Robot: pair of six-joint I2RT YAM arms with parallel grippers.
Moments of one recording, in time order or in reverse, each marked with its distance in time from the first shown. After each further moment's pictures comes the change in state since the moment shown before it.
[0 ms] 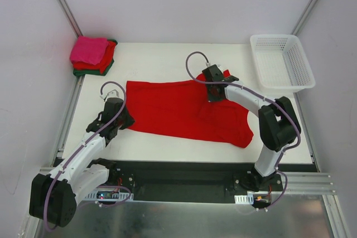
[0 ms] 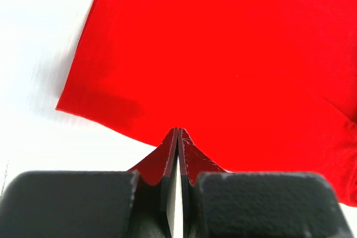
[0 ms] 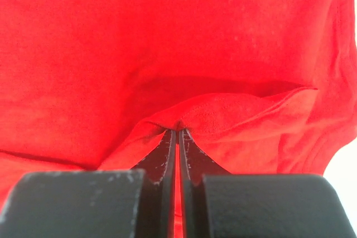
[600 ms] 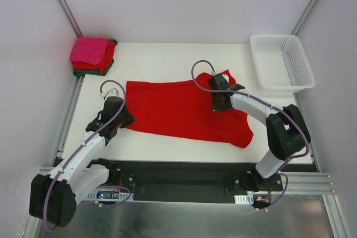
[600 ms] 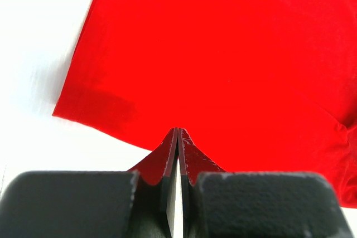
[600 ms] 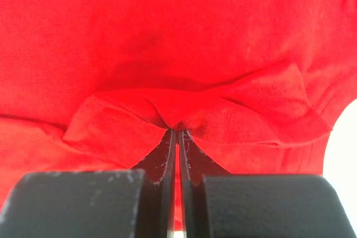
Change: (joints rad) left arm 0.000 0.002 0.016 0.008 0.000 0.000; right arm 0.000 -0.129 -0.174 -0.014 -0.034 0.051
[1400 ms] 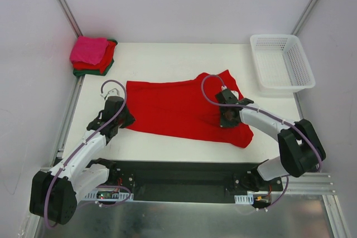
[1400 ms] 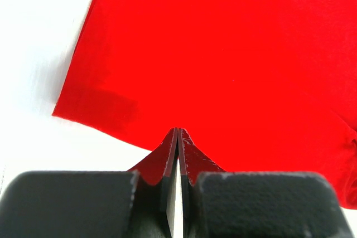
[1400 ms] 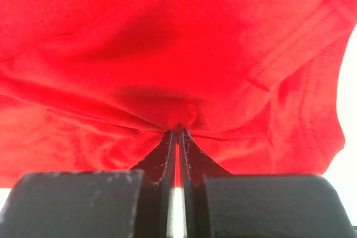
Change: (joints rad) left arm 0.000 0.024 0.000 0.006 0.000 0.000; right arm 0.000 -0.163 -0.252 -0.031 -0.042 0.111
